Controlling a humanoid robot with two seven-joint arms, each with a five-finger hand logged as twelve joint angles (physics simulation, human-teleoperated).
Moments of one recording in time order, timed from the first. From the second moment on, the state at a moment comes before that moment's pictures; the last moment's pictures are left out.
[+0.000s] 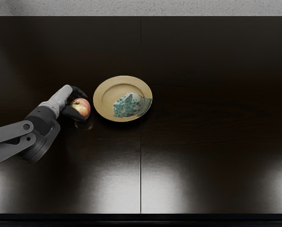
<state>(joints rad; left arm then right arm) -0.82 0.56 -0.28 -1.50 1.11 0.51 0.61 0.12 -0.03 0.14 0.12 0.05 0.13 -0.42</state>
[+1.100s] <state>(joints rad) -0.91 0.59 -0.29 -1.52 1.08 0.50 0.61 0.14 -0.03 0.14 0.12 0.05 0.13 -0.42</state>
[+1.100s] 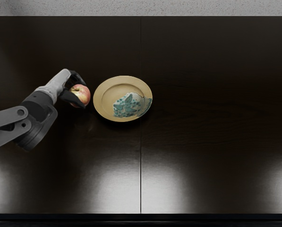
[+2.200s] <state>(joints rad) -1.14 0.43 -0.28 -1.49 1.01 0.40 0.61 0.17 -0.01 0.12 0.12 0.05 0.13 -0.43</state>
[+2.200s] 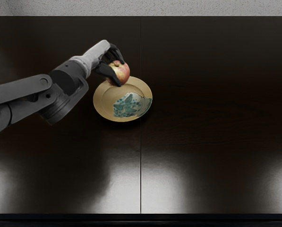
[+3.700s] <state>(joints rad) -1.10 0.68 -0.37 -1.74 0.73 0.41 0.61 0.18 0.00 0.12 0.12 0.05 0.13 -0.43</state>
